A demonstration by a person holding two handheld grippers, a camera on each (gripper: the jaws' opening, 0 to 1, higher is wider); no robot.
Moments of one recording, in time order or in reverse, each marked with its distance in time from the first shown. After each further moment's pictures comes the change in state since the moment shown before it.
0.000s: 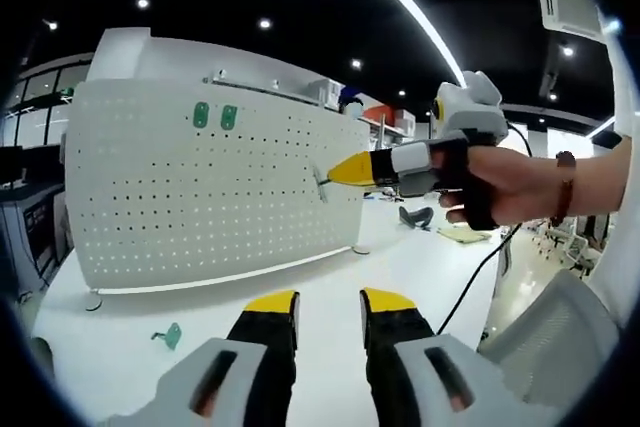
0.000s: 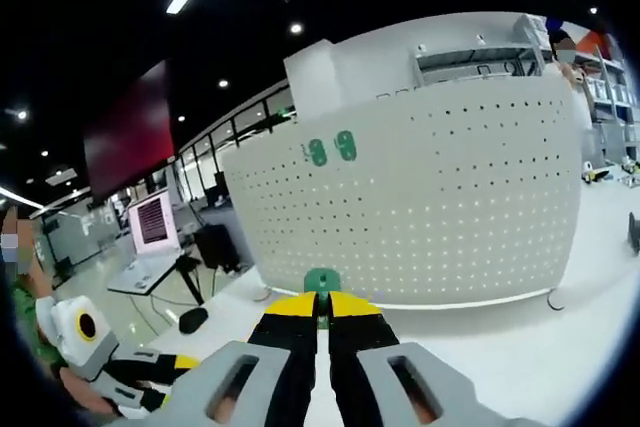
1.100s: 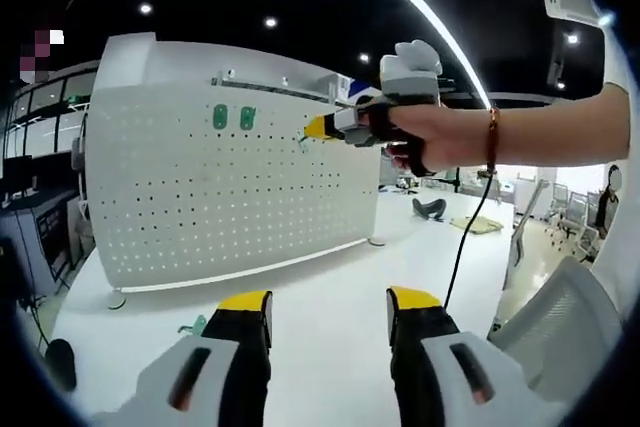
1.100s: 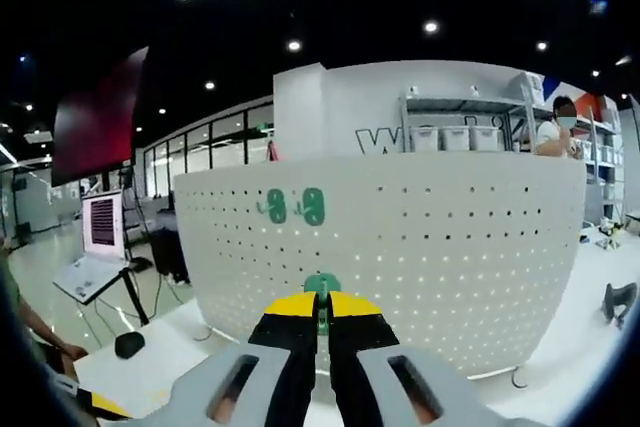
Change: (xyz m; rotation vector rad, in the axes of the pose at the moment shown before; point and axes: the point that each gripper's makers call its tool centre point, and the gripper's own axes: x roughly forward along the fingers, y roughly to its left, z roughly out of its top) left arm -0.021 0.017 -0.003 0.019 0.020 0.060; right arm 0.065 -0.032 0.069 -0.164 -0.108 -0.156
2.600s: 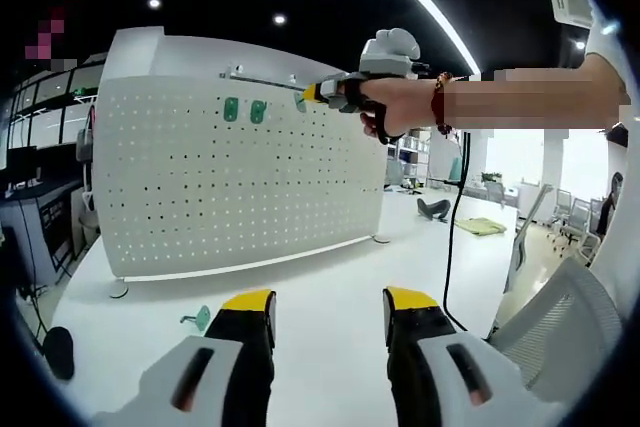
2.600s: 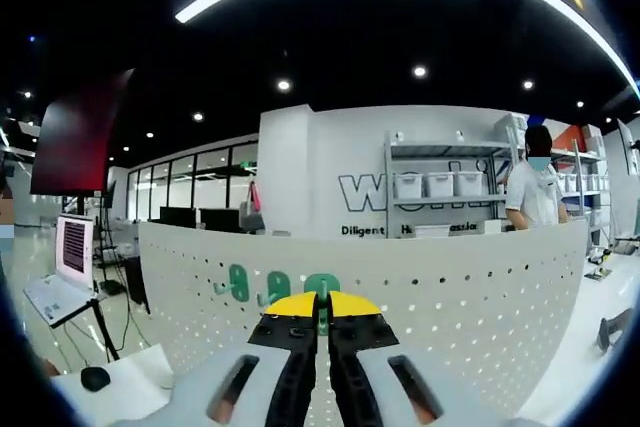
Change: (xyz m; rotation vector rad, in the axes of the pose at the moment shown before) left arm -0.004 0.008 -0.008 -0.028 0.008 0.018; right arm 0.045 -0.024 0.070 -0.046 -0.192 -0.084
